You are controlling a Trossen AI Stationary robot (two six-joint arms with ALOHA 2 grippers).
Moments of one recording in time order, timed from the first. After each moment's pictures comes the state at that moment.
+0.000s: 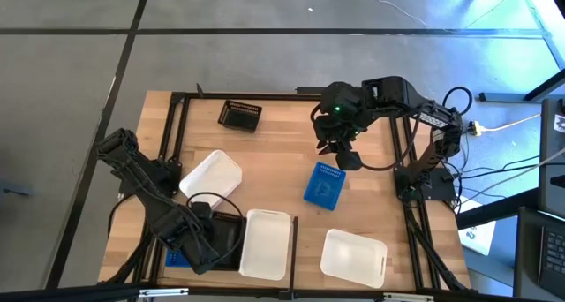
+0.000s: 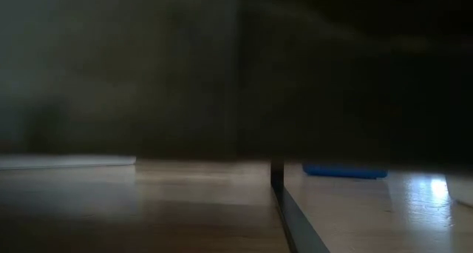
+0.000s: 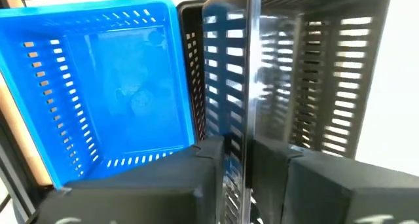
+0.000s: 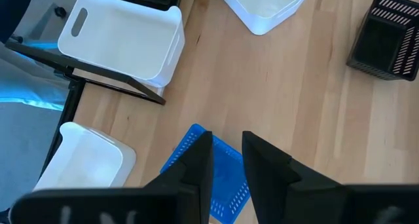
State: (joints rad) left arm -0.80 1.61 1.49 -1.22 -0.11 -2.32; right arm -0.06 1.74 2.24 -1.52 -0.24 -0.22
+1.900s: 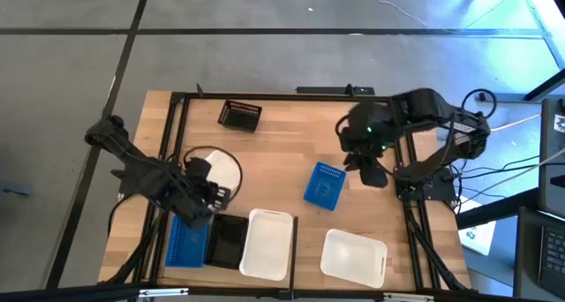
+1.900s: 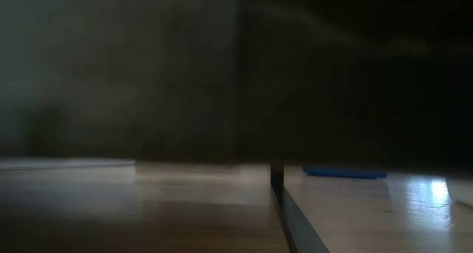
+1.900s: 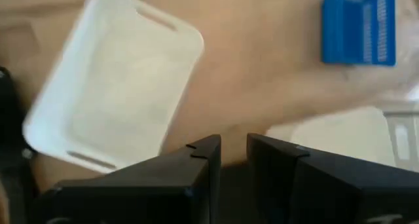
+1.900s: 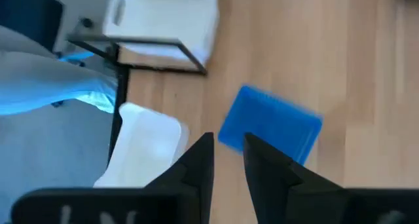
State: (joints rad) left arm -0.64 1.40 1.49 -1.45 -0.52 -1.92; right arm 0.09 1.54 2.04 -1.57 -0.21 0.13
